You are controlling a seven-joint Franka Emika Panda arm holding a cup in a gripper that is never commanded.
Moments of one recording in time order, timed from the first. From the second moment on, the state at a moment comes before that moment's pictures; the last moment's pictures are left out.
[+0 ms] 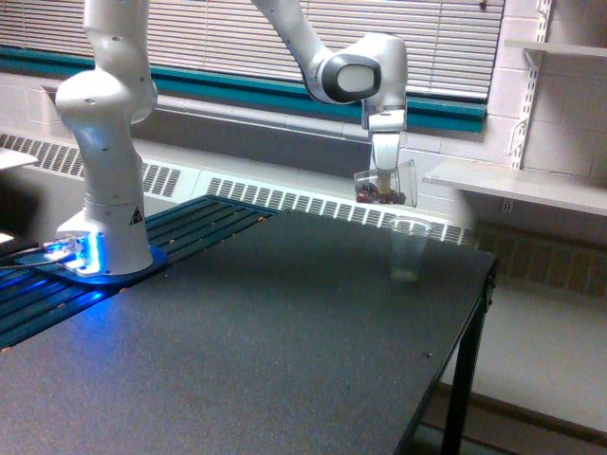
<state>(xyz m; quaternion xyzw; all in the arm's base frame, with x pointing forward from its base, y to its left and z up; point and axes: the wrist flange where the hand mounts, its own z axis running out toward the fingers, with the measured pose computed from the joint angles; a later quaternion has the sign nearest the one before) 0.462 0.266 0.305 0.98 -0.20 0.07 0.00</state>
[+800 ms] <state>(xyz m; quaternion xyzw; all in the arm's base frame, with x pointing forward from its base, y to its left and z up) 0.454 0.262 0.295 0.99 -0.16 0.00 0.01</state>
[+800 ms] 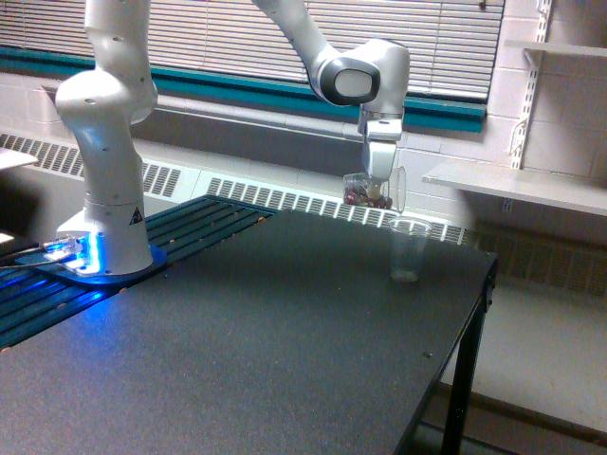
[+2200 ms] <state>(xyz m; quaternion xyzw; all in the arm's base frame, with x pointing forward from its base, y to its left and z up) 0.487 0.267 0.295 0.99 -0.10 -0.07 0.02</state>
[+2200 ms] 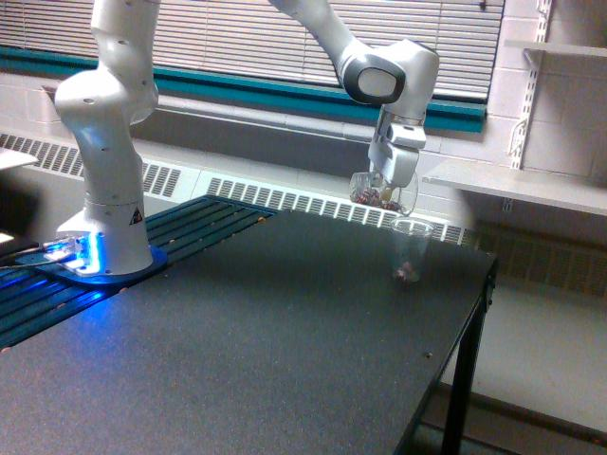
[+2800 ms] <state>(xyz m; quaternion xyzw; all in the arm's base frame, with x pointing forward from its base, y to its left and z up) 0.483 0.269 0.288 0.99 -0.08 -0.10 0.02</state>
